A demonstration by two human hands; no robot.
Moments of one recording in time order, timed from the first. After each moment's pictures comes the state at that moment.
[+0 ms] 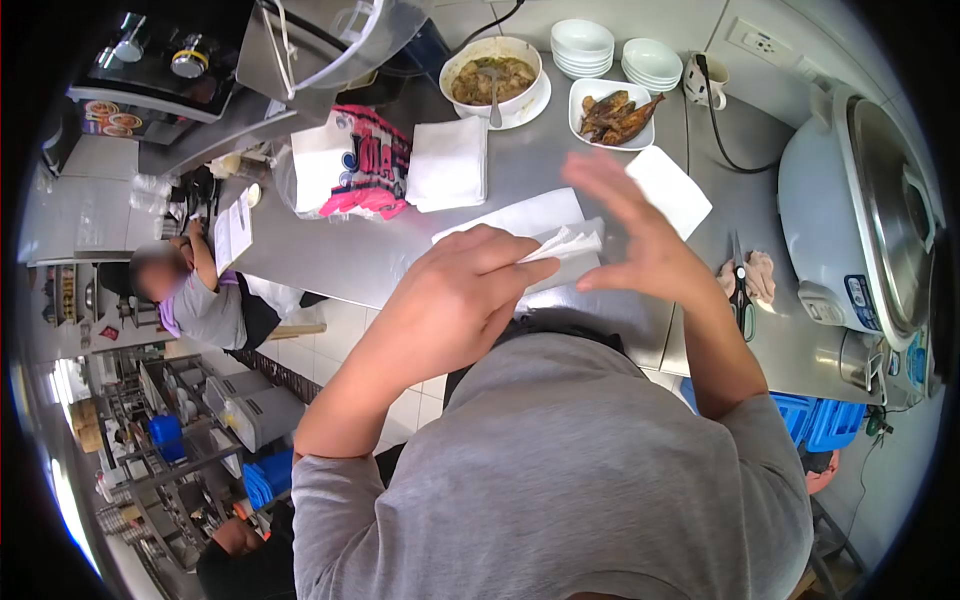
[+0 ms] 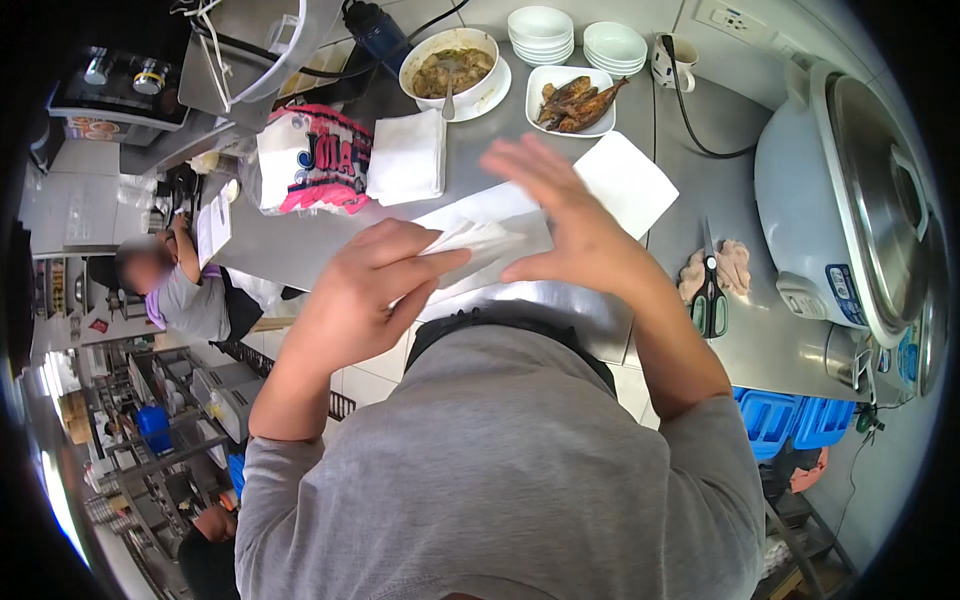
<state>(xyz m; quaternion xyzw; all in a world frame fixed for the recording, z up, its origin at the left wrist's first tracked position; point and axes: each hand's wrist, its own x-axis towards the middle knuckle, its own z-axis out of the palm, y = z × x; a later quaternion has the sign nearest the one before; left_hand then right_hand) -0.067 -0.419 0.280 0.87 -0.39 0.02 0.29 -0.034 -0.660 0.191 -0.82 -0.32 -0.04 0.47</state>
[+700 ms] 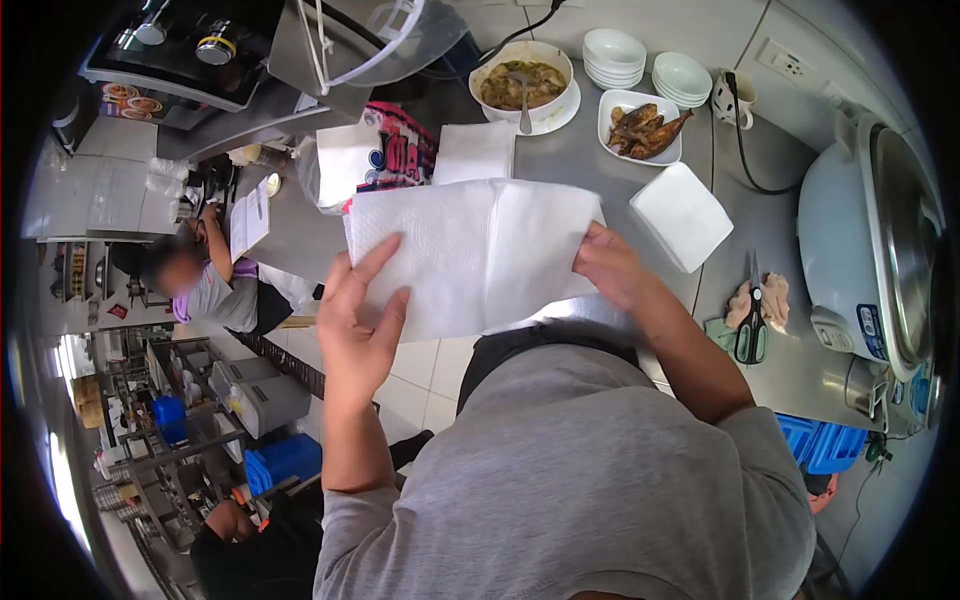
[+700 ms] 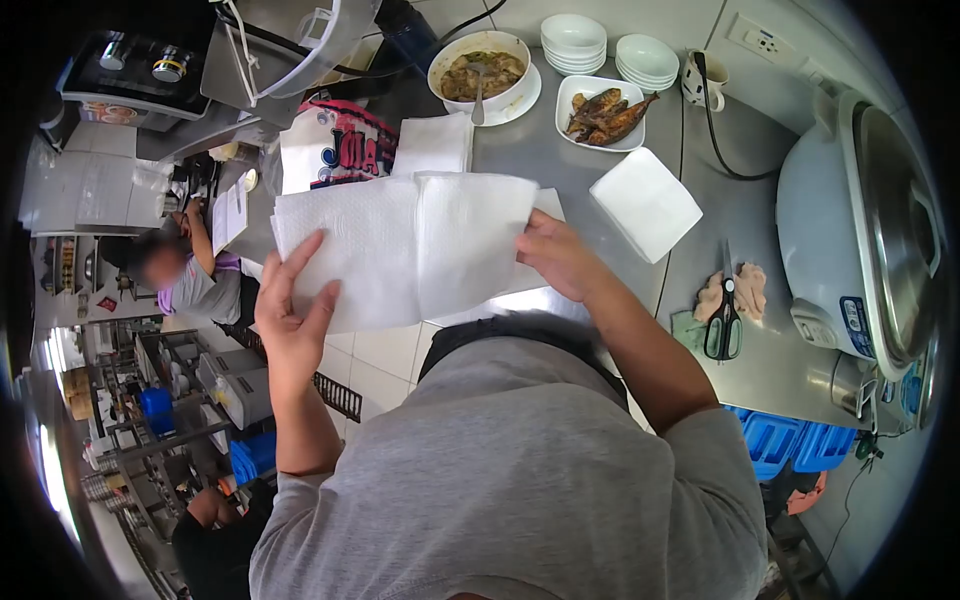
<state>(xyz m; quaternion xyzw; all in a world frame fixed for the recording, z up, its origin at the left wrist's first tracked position) -0.099 -0.339 0.277 0.93 -0.11 0.14 0.32 -0.027 -0.607 0.076 -0.34 -0.05 0.32 0.88</state>
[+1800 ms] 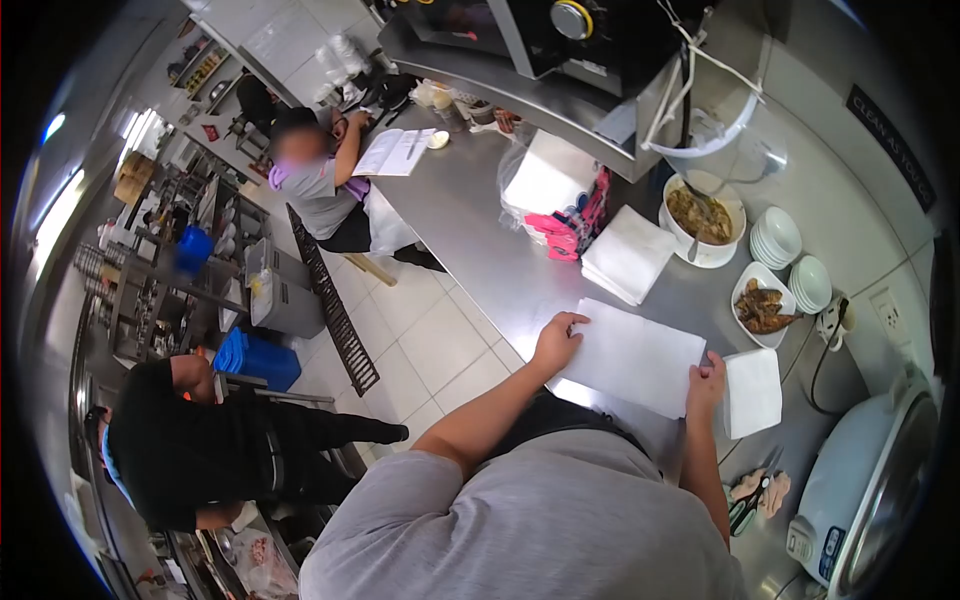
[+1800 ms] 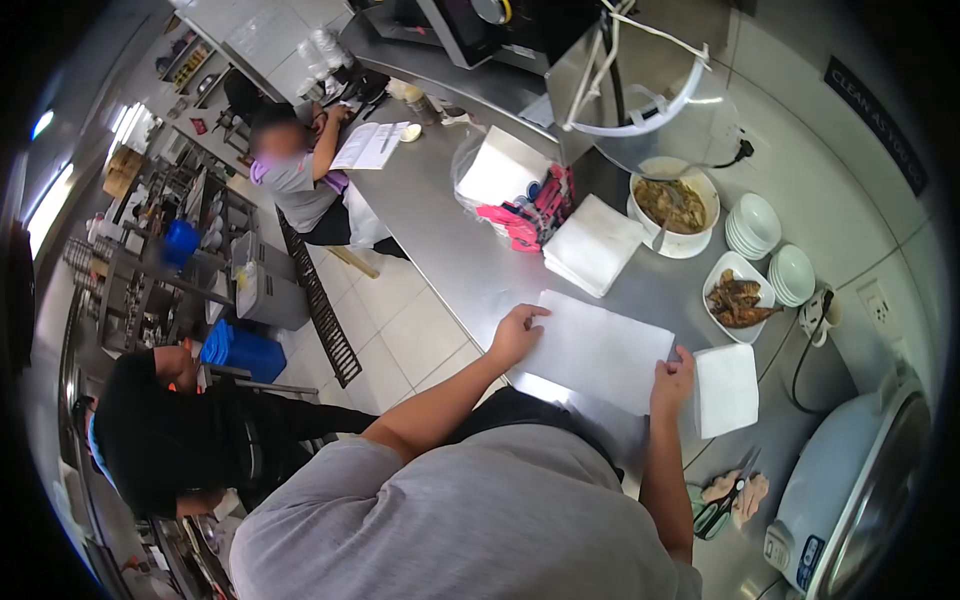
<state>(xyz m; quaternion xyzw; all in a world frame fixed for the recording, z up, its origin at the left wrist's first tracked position) -0.072 -0.331 0.007 0.86 0.18 0.07 0.46 0.004 -0.631 -0.035 -0.86 0.06 -0.05 0.51</state>
